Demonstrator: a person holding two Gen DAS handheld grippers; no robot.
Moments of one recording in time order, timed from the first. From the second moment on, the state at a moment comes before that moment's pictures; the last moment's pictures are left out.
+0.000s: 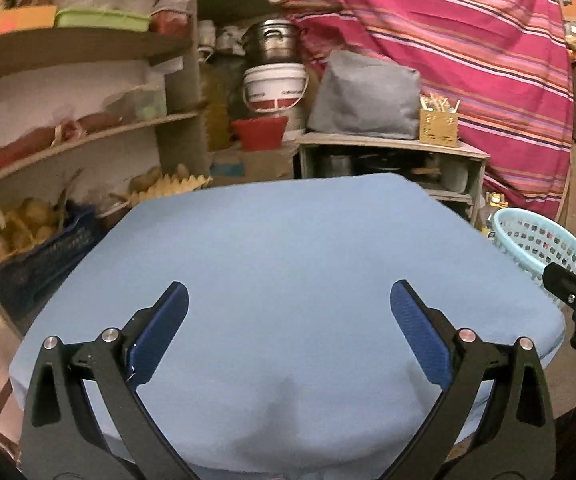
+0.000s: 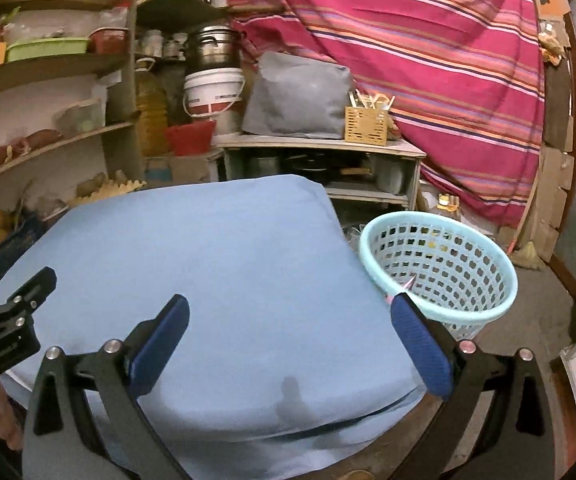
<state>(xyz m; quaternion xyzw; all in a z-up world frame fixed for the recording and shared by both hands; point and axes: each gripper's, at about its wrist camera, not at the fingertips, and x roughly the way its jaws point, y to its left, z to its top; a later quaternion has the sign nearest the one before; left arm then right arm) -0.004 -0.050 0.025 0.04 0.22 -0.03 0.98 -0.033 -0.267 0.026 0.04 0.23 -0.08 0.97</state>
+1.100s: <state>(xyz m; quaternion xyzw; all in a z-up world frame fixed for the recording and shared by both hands) -0.032 -0.046 0.012 0.03 0.18 -0.04 0.98 -0.048 -0.247 0.009 0.01 0.20 -0.07 0.98</state>
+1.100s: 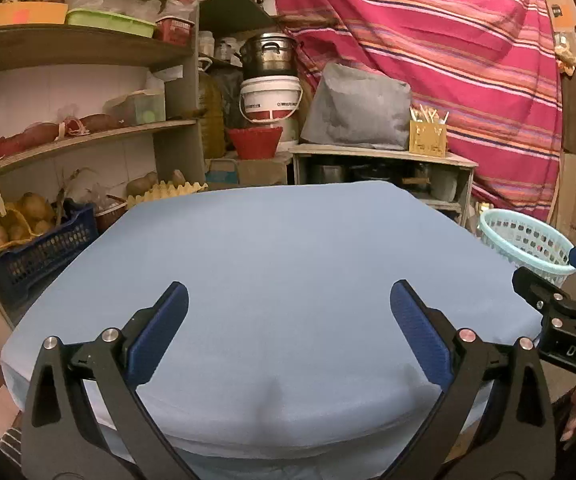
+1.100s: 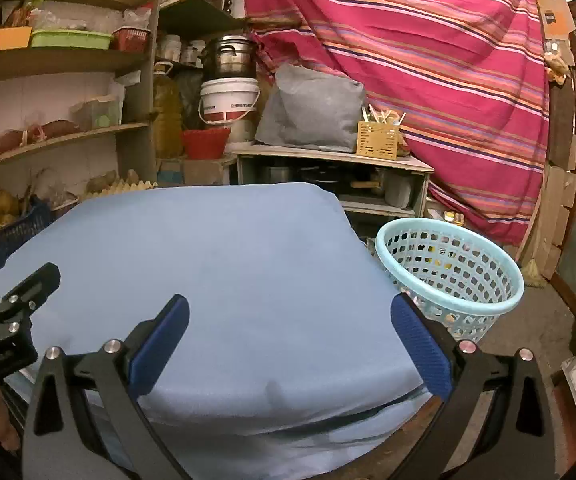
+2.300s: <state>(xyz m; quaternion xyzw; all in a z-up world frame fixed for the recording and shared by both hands) -0.035 -0.043 0.014 0.01 0.17 -0.05 0.98 -0.048 -0.244 0.012 0.01 0.19 -0.07 0.98</state>
